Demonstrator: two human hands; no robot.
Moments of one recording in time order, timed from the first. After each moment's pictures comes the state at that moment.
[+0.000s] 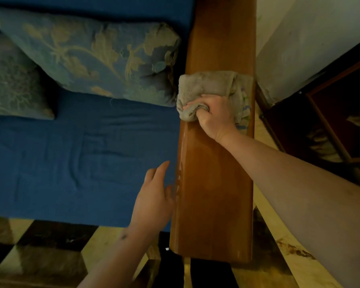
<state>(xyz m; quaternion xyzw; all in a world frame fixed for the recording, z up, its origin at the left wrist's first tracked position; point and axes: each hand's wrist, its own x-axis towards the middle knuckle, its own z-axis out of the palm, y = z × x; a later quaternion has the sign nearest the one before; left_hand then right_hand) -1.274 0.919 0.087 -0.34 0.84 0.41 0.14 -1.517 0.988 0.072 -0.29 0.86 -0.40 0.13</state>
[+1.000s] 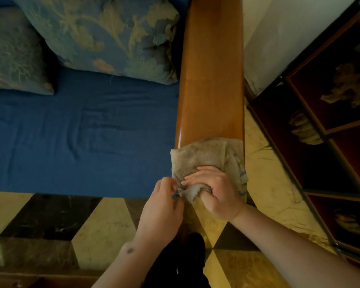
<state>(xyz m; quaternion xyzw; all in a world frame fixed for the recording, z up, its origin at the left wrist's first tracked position) -1.124 0.989 0.097 -0.28 0.85 0.42 0.11 -1.246 1.125 0.079 -0.38 0.79 -0.43 0.21</state>
